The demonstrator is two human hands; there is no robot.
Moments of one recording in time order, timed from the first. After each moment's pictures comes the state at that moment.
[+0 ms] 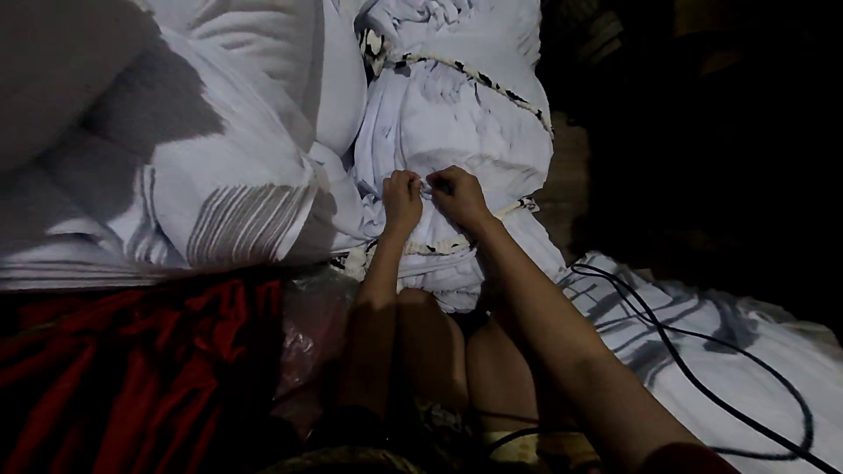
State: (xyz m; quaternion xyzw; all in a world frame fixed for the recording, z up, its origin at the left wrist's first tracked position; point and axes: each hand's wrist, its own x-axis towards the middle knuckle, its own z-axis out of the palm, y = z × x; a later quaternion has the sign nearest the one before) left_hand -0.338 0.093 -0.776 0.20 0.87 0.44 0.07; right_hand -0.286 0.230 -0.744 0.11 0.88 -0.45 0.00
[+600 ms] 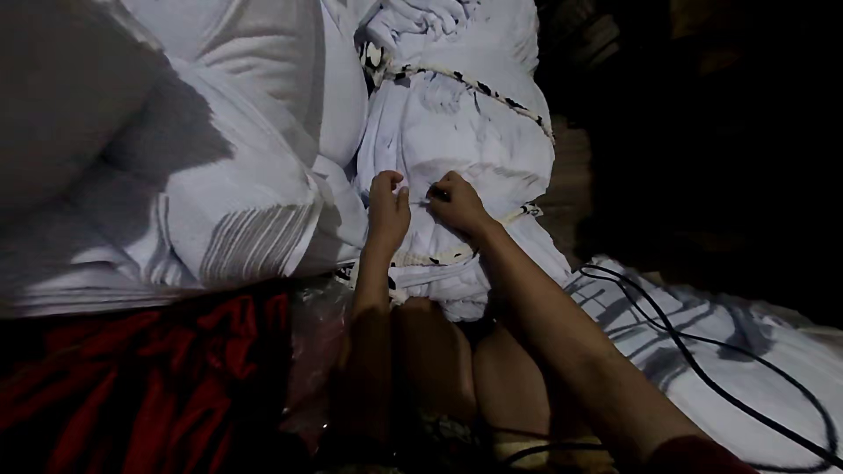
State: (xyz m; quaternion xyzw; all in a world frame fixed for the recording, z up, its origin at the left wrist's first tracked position) left_hand -0.334 0.066 -0.724 0.17 0.88 0.42 0.12; right_hand -0.294 0.229 -0.736 0.10 0.88 -0.45 0.08
